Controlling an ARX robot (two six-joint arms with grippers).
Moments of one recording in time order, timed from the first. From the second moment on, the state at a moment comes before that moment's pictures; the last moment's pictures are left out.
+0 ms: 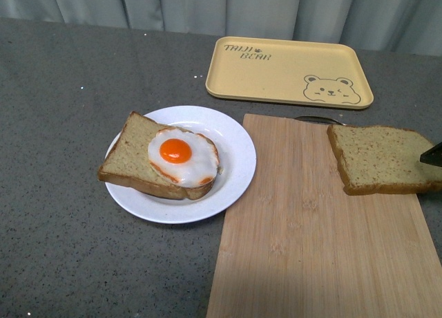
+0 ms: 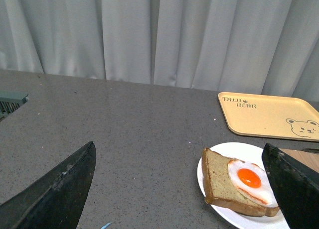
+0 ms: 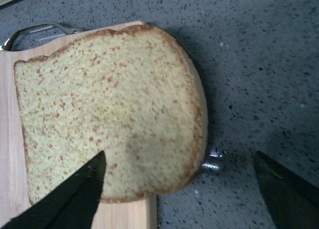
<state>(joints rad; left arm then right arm) 0.00 0.00 0.02 0.00 0.00 -0.01 -0.20 1.93 0.79 0.13 -0.38 0.13</state>
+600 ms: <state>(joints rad) 0.00 0.00 0.02 0.00 0.00 -0.01 -0.16 2.04 0.90 0.06 -0.37 0.23</state>
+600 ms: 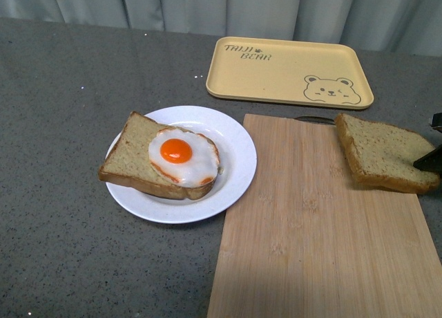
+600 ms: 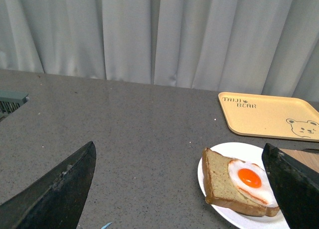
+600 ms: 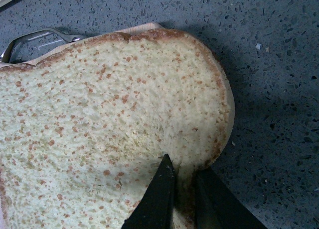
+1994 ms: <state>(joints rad) 0.00 0.00 0.02 0.00 0.00 -0.01 0.41 2.15 1.00 0.44 -0.53 0.79</state>
